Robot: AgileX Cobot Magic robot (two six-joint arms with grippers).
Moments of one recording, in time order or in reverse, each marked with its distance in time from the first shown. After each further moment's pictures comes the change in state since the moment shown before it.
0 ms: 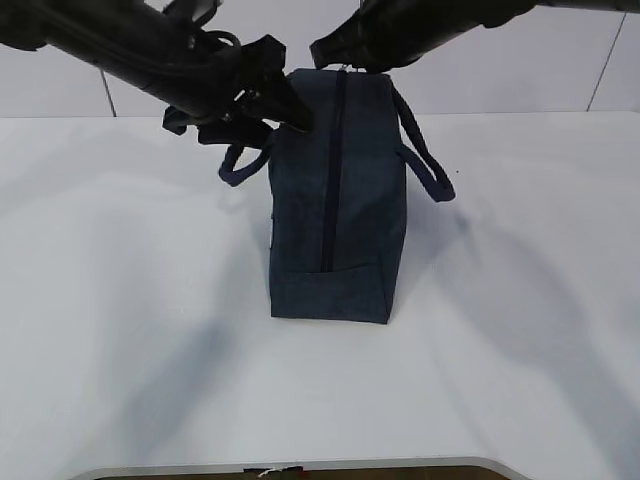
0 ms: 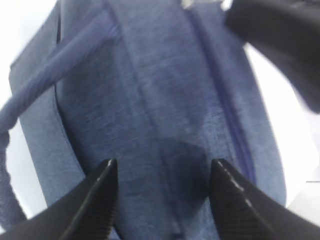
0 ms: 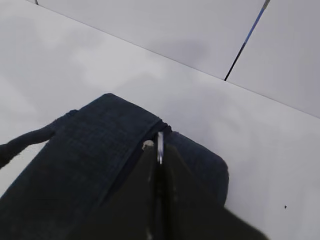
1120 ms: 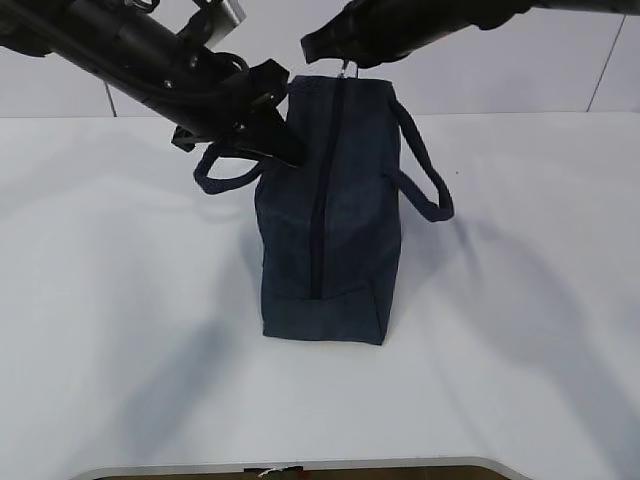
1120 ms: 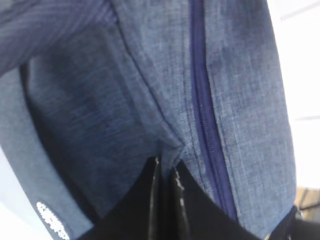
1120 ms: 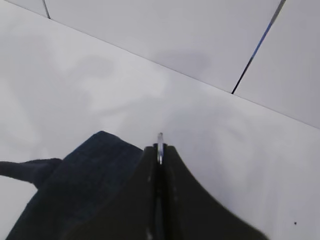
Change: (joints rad) left arm 0.002 0.027 -0.010 -0.011 0.158 0.085; right arm 0.000 0.000 0.000 0.004 -0.044 0.000
